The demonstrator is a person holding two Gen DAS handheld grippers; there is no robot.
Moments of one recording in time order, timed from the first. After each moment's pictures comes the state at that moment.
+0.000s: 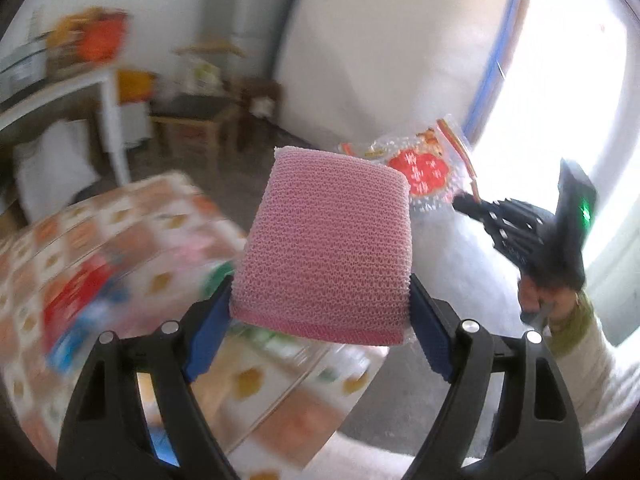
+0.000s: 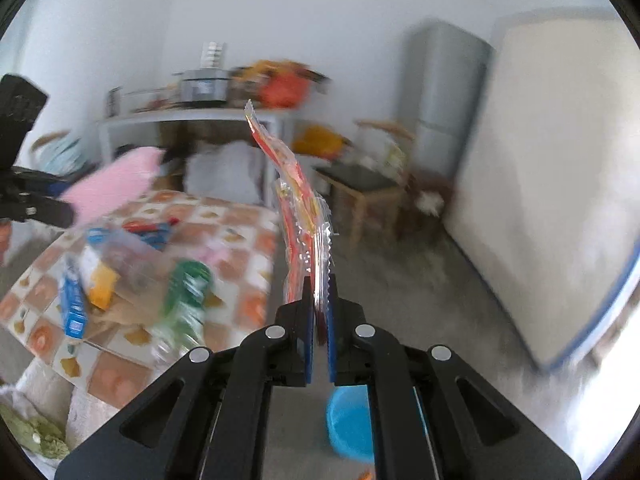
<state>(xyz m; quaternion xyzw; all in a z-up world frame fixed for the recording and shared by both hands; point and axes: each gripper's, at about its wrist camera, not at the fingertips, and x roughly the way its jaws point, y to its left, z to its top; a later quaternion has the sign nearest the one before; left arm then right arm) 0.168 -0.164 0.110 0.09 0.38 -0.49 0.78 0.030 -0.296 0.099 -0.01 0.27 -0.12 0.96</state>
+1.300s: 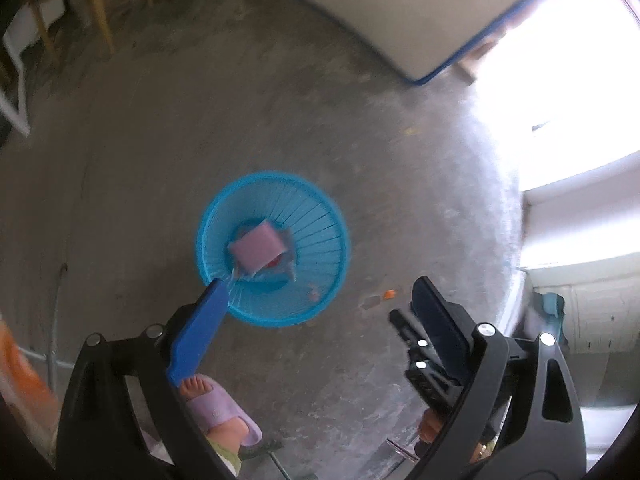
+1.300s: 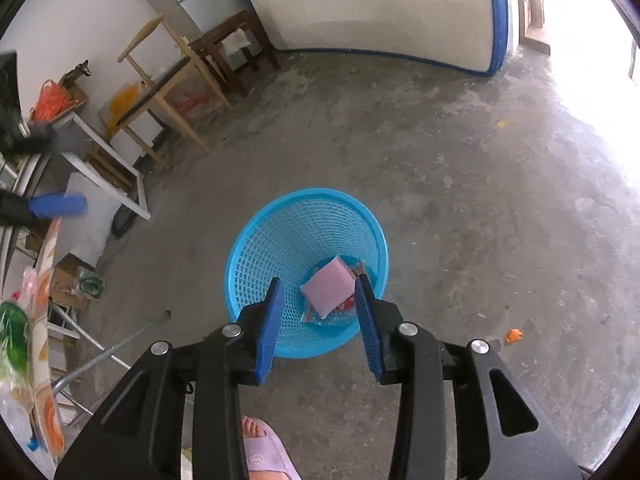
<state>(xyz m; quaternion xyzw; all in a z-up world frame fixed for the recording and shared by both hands) 0.205 -0.538 -0.067 0.15 0.60 -0.47 0.63 -0.020 -0.493 -0.182 0.36 0.37 -0.31 0.80</state>
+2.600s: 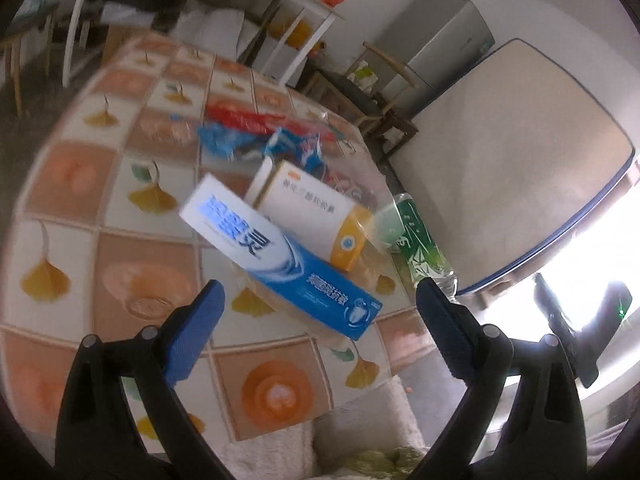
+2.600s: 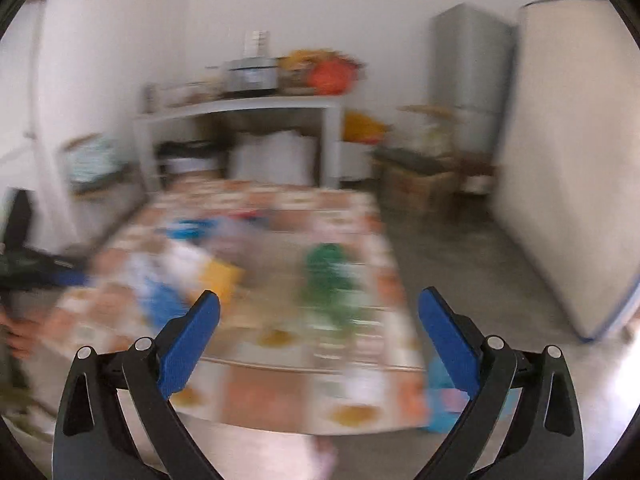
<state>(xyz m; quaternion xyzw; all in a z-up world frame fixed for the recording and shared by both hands) 0.149 0.142 -0.007 -0.21 0.43 -0.29 0.83 0.068 -0.096 0.065 0.02 0.29 -0.02 0.96</state>
